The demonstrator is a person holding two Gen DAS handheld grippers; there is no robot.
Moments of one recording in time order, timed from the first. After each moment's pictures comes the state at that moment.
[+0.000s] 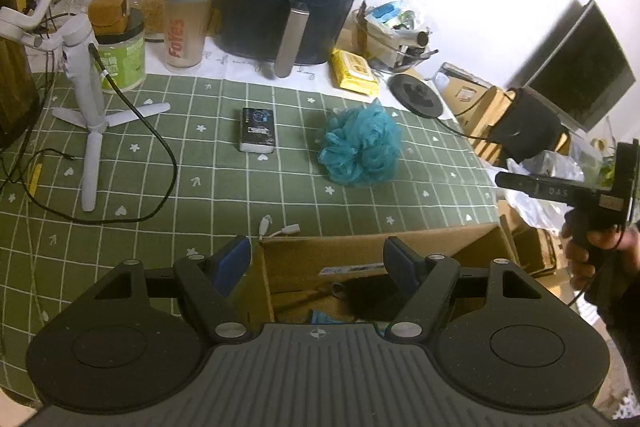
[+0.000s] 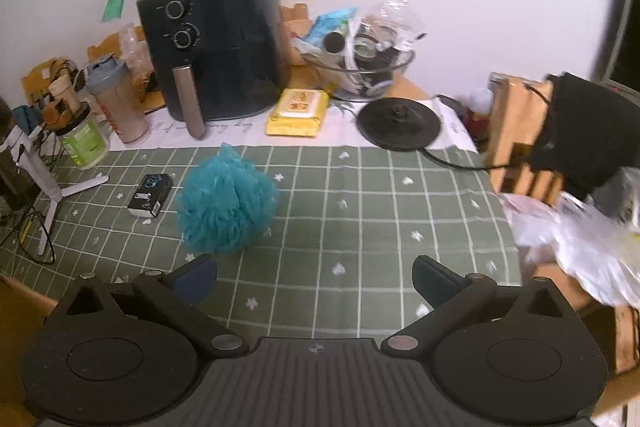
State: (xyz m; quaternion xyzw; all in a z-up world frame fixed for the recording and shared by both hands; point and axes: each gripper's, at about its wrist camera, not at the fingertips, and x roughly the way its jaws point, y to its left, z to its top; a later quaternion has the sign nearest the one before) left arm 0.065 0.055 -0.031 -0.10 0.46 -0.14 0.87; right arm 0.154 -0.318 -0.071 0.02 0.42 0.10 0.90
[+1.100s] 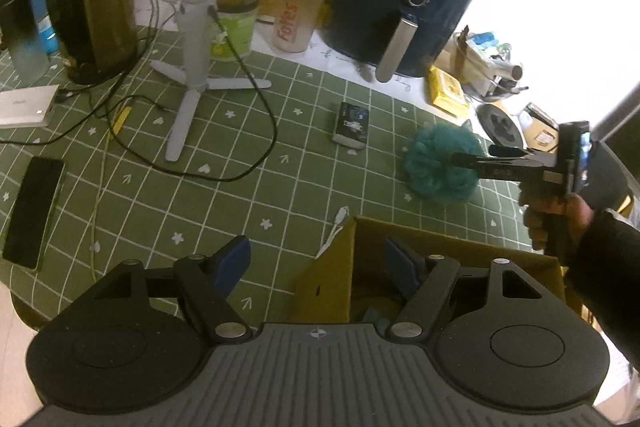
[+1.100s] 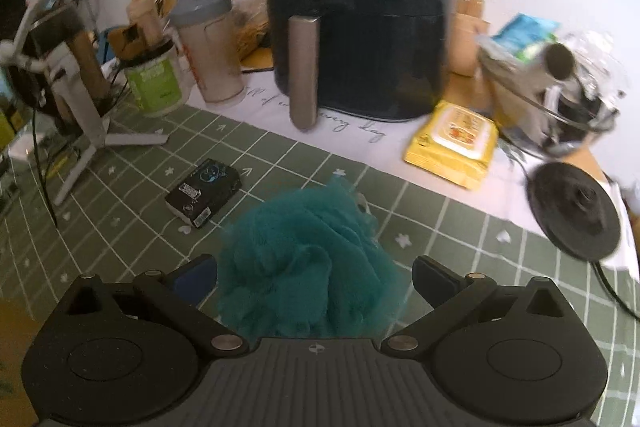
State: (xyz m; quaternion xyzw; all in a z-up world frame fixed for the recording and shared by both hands) left arm 0.044 0.083 -0.035 -0.16 0.47 0.01 0.87; right arm 0.291 -0.213 -0.160 -0.08 0.40 0.30 0.86
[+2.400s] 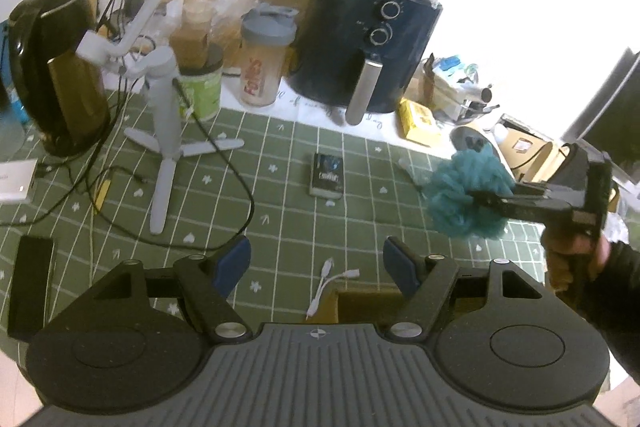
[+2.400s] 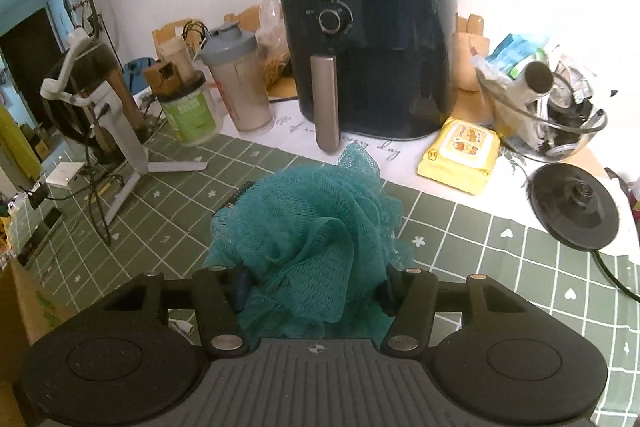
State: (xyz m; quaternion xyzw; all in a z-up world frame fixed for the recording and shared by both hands) left arm 0.070 0.082 -0.007 -0.11 0.42 -0.04 0.90; right arm 0.247 -0.251 -0.110 -0.02 0.38 0.32 0.87
